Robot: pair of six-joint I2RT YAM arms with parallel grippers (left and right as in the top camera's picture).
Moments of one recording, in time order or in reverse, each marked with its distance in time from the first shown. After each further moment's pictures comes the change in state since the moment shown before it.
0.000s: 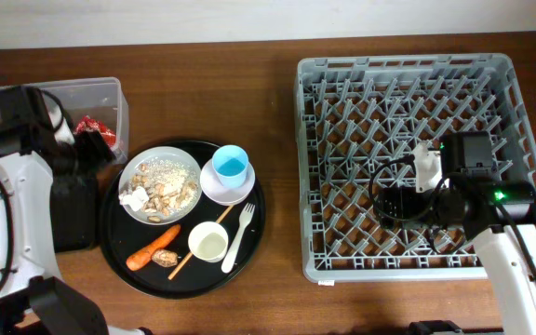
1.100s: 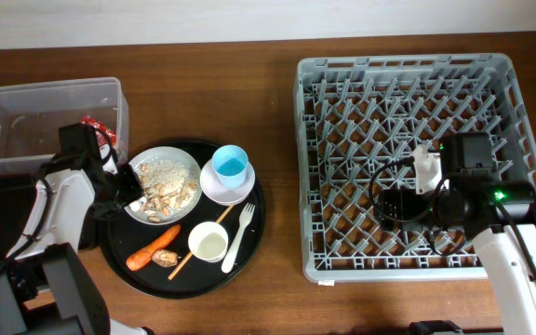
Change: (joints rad) left arm -0.084 0.053 -0.360 0.337 -0.025 -0.012; right arm 0.000 0.000 0.000 -0.016 0.000 0.000
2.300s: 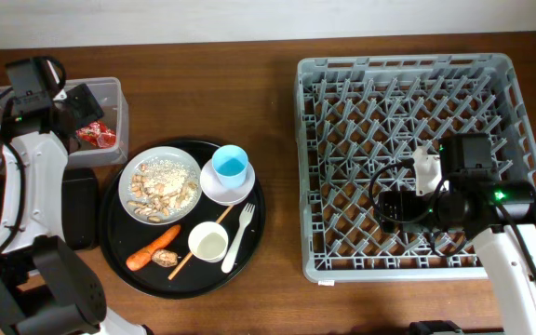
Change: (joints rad) left arm 0.028 0.092 0.407 0.206 -0.223 0.058; right arm 0.000 0.001 0.000 -0.018 0.000 0.000
